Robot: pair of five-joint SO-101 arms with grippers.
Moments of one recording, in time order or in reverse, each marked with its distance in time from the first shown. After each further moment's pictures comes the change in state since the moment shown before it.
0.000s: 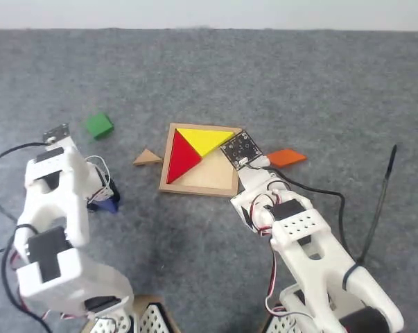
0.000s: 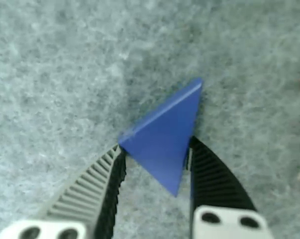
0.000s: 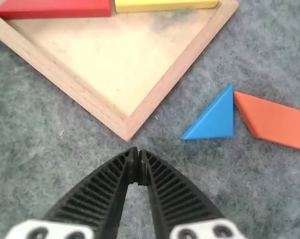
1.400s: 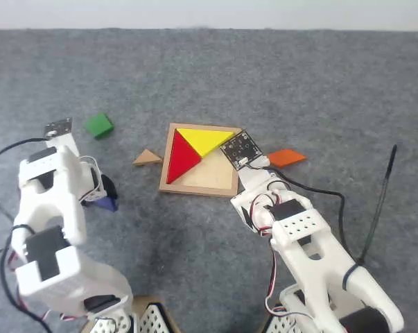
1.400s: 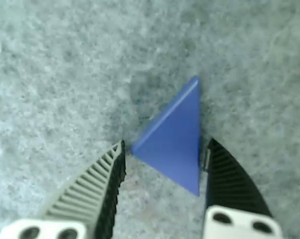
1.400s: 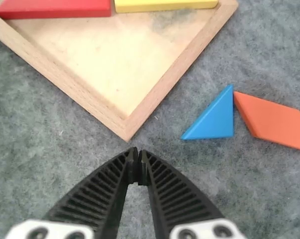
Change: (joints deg) left arm -2.0 0.0 -1.8 -1.6 -12.9; right arm 0.0 0.0 0.0 0.0 0.0
